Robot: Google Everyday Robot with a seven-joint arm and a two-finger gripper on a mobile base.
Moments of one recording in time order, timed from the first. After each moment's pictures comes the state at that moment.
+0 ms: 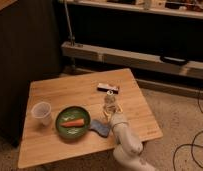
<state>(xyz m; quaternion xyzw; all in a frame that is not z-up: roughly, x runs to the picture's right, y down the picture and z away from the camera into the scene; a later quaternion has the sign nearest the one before) 0.083 0.108 0.799 0.20 -0.25 0.62 0.71</state>
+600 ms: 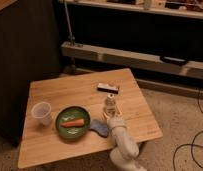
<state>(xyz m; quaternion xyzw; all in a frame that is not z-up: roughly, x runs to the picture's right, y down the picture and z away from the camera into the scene) 0.086 0.117 0.808 0.20 -0.24 0.64 0.70</state>
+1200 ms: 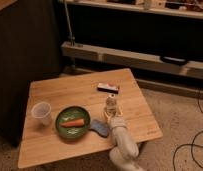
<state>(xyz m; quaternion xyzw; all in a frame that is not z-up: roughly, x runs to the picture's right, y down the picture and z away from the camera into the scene) 0.092 0.119 0.814 0.21 -0.24 0.65 0.69</state>
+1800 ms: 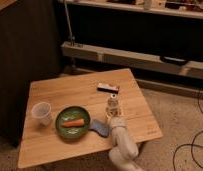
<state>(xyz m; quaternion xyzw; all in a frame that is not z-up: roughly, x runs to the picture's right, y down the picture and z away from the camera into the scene) 0.090 0.124 0.817 0.20 -0.22 0.64 0.70</state>
